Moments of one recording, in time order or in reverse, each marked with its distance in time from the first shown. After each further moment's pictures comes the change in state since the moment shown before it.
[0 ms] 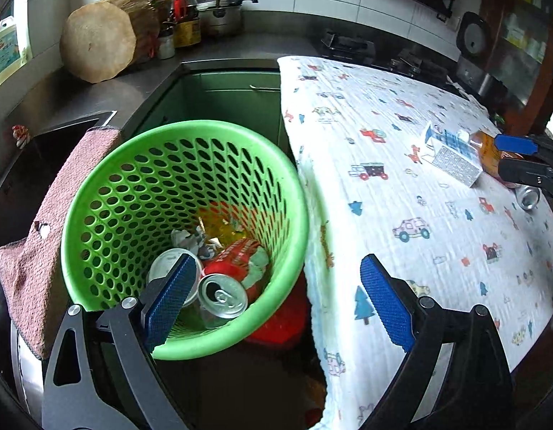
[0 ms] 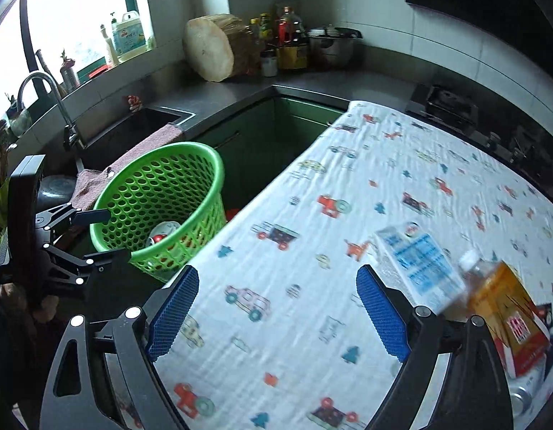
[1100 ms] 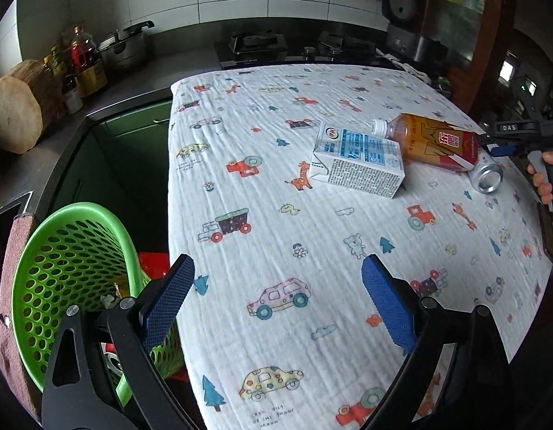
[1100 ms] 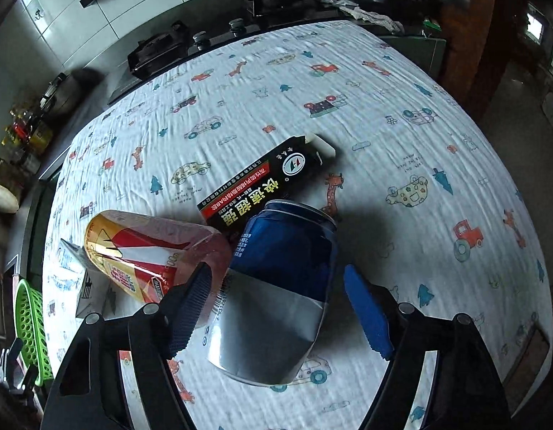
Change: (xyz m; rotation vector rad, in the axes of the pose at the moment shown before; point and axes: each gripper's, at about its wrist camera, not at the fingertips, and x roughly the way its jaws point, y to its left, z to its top) left arm 0.028 -0.130 0.048 0.228 -0.002 -0.143; right arm -0.059 -0.299 -0.103 0.788 0.159 -0.390
